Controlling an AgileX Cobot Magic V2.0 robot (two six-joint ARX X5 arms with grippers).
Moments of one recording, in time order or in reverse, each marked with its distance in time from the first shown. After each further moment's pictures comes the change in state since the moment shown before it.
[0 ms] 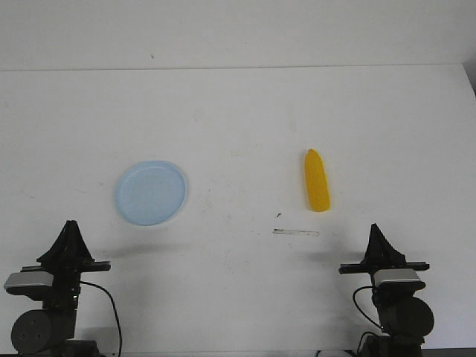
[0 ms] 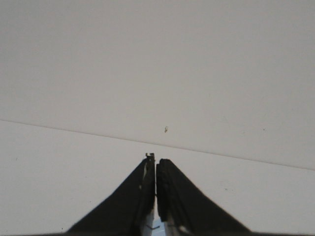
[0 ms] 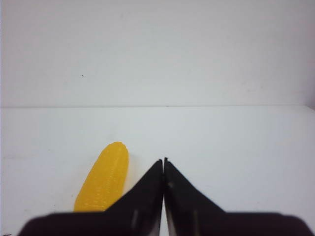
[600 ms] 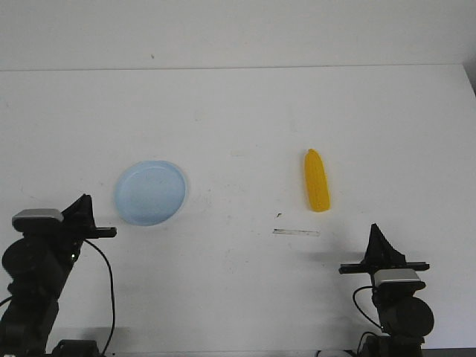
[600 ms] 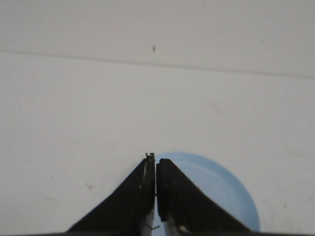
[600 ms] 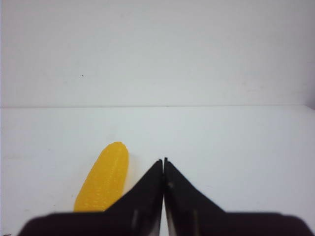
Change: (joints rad) left arm 0.000 0.576 0.459 -0.348 0.098 0.090; right arm 0.000 0.000 0.000 0.000 0.000 0.000
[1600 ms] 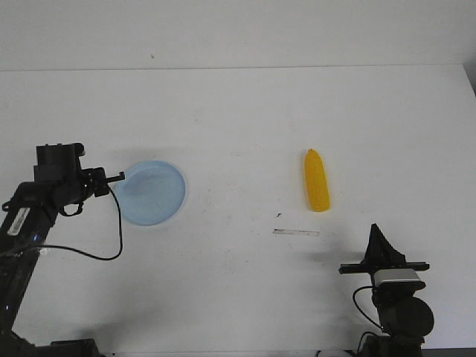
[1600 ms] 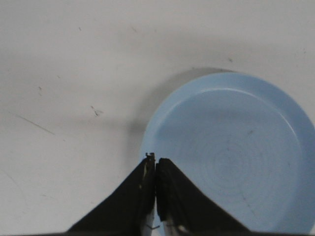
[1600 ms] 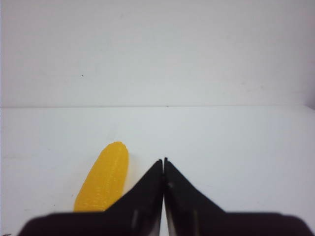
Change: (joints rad) left arm 0.095 0.795 0.536 -0.412 0.095 -0.065; right arm 0.000 0.000 0.000 0.000 0.000 0.000
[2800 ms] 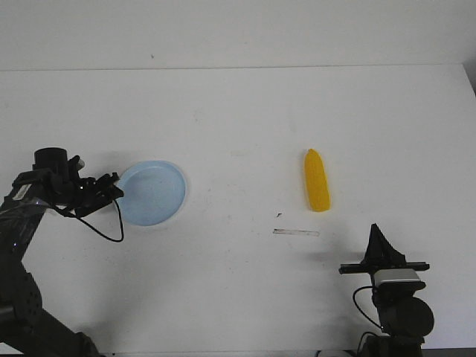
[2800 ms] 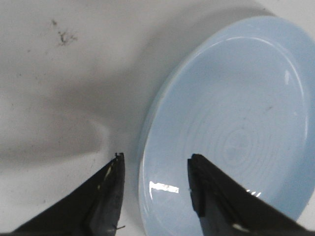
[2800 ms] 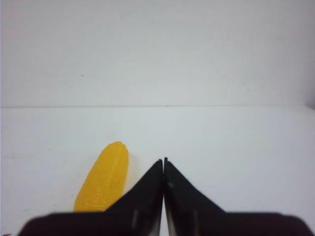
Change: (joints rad) left arm 0.149 0.275 -0.002 -0.032 0.357 -0.072; right arm 0.000 0.000 0.000 0.000 0.000 0.000
